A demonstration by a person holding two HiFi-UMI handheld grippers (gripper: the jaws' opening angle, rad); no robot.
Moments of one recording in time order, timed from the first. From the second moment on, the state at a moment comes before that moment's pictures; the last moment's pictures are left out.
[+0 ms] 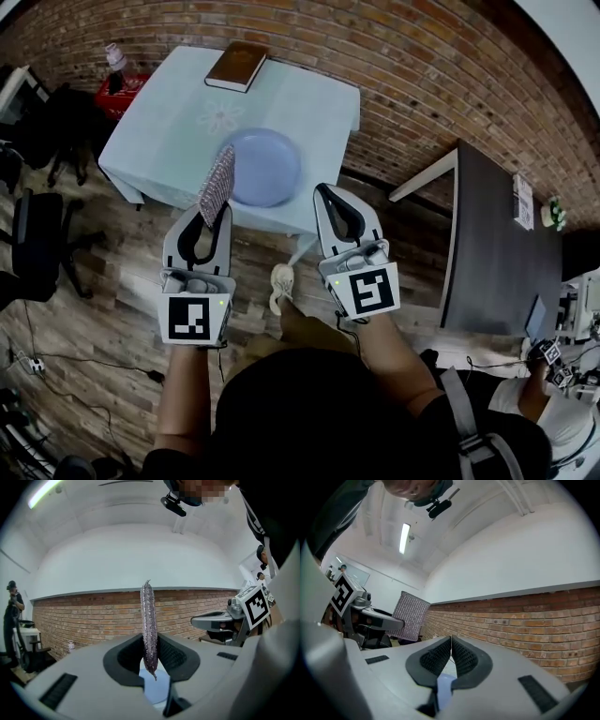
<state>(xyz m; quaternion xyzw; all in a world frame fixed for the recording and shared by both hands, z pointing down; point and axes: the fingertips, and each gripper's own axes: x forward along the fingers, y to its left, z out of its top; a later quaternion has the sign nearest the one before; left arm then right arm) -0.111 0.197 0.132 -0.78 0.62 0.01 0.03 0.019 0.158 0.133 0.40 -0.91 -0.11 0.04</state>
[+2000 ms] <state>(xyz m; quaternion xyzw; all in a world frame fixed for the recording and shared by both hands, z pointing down) -0.080 -0.048 0.270 -0.87 0.46 -0.12 -0.10 0.015 -0.103 0.277 0.45 -0.88 0.06 0.13</state>
